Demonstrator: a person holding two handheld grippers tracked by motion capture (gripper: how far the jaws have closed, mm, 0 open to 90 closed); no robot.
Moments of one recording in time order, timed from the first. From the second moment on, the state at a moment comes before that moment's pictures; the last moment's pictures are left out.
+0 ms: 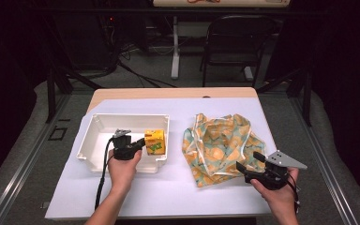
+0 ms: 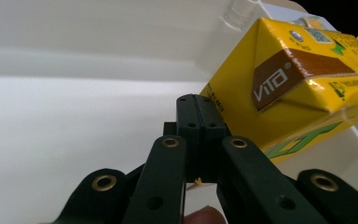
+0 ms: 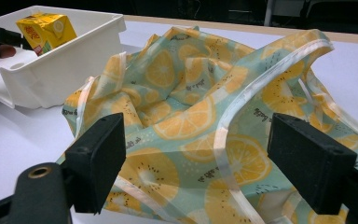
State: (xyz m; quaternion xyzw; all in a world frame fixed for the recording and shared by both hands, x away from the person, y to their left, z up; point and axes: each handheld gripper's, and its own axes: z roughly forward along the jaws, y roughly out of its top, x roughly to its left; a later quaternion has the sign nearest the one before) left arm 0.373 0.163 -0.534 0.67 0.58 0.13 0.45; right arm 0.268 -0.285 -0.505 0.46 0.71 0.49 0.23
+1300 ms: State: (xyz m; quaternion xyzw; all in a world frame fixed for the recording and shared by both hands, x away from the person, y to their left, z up) left arm 0.307 0.213 -0.500 0.69 0.50 0.18 0.50; right arm 0.269 -0.286 -0.507 0.46 0.71 0.48 0.23
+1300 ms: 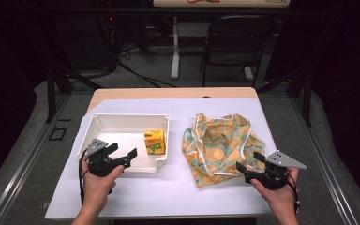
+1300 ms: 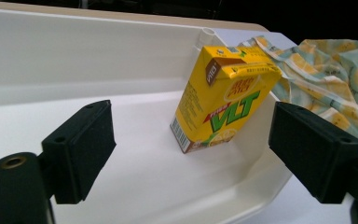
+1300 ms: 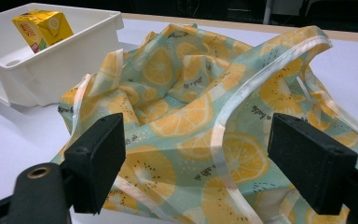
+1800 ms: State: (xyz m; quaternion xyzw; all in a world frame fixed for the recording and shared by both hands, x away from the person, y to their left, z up) left arm 0.280 0.239 -0.503 0.69 0.48 0.19 0.50; right arm 0.269 -0.289 -0.507 0.46 0.71 0.48 0.23
